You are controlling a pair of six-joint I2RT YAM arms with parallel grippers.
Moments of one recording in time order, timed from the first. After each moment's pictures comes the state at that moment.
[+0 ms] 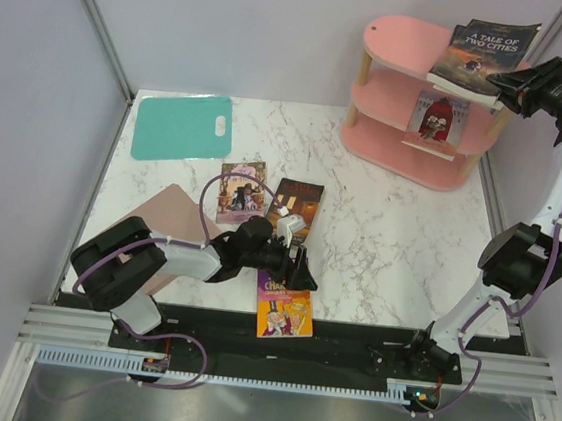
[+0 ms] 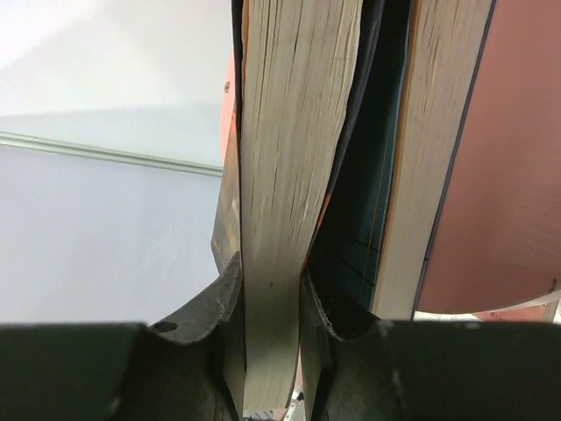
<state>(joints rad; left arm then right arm) -0.87 1.56 0.54 0.50 0.47 -0.60 -0.47 1.95 2.23 -0.61 -0.97 0.85</state>
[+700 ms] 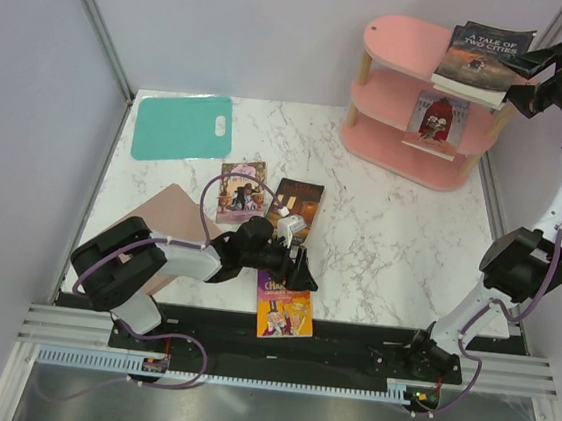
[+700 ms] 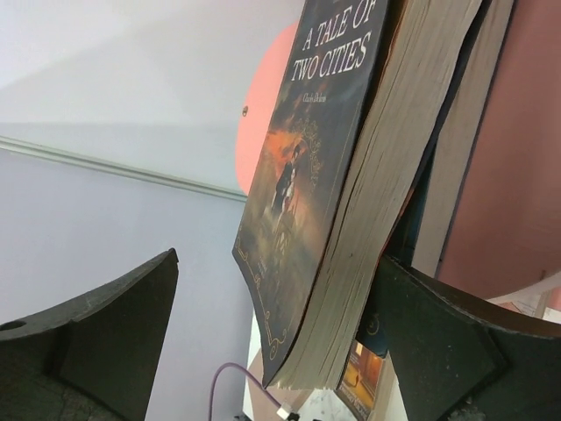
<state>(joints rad) -0.87 1.56 0.54 0.50 0.47 -0.60 -0.50 1.93 2.25 -0.55 -0.96 0.86</state>
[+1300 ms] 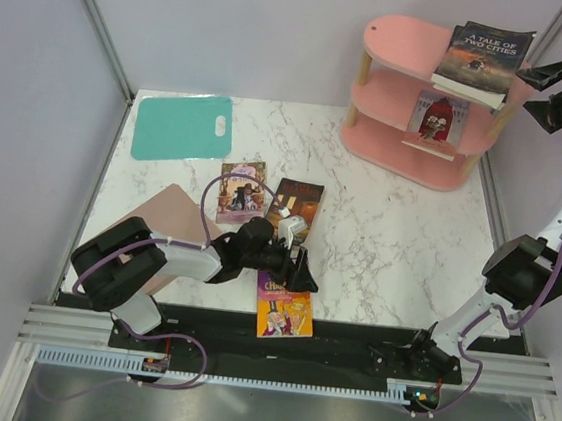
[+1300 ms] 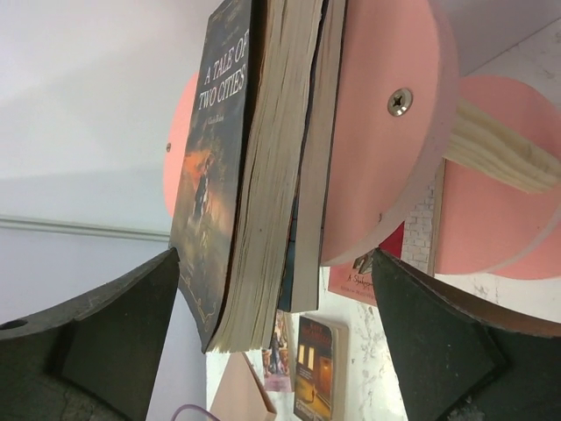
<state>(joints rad) -0.88 1.56 0.54 0.50 0.47 -0.60 -0.57 1.89 2.25 -0.71 -0.80 0.73</state>
